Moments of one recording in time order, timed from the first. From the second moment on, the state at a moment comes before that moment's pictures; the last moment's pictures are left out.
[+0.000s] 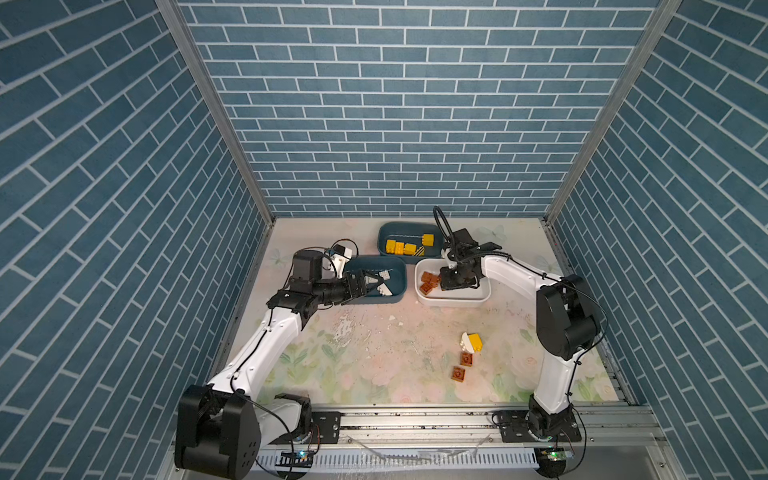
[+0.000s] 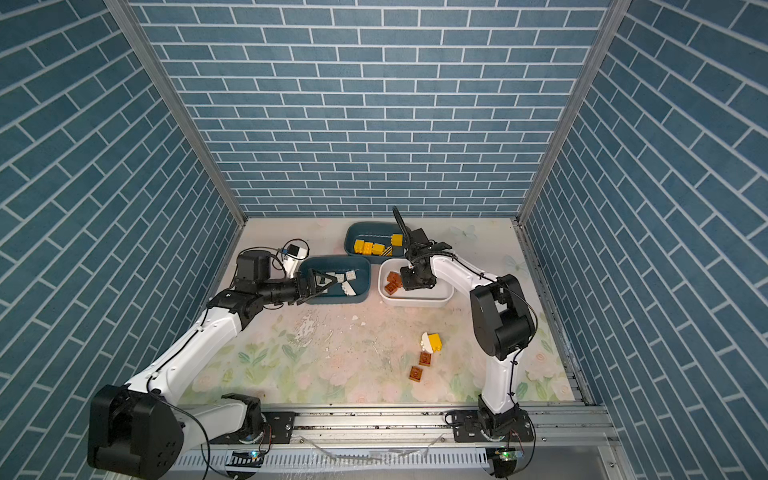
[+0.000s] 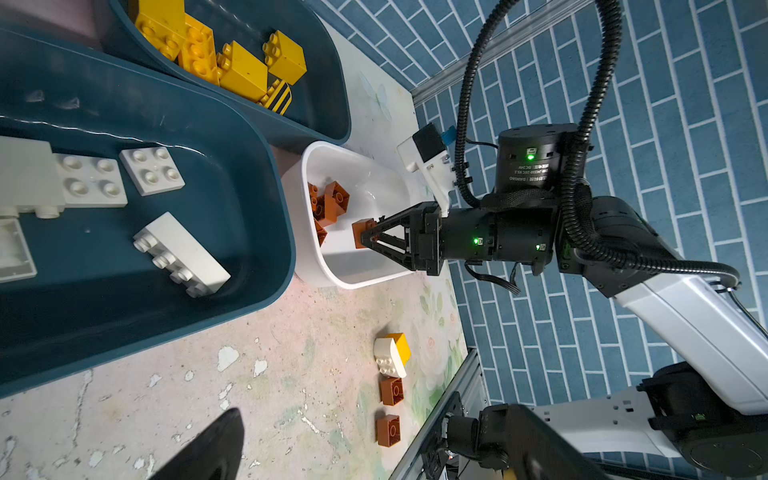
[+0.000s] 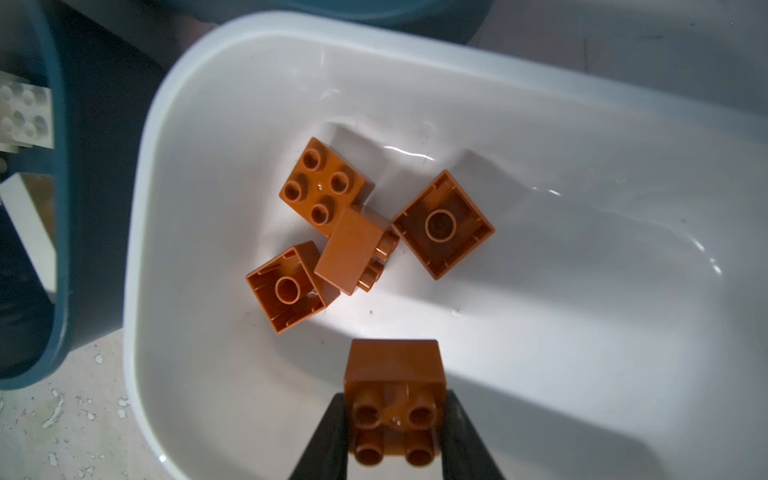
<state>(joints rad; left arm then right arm) -0.19 1.19 0.83 -0.28 0.81 -0.60 0.52 1.91 1.44 -0.74 -0.12 0.23</state>
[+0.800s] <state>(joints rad) -0.19 1.22 0.82 -0.26 0.81 -0.60 0.82 1.36 0.99 -0.84 -0.07 0.52</state>
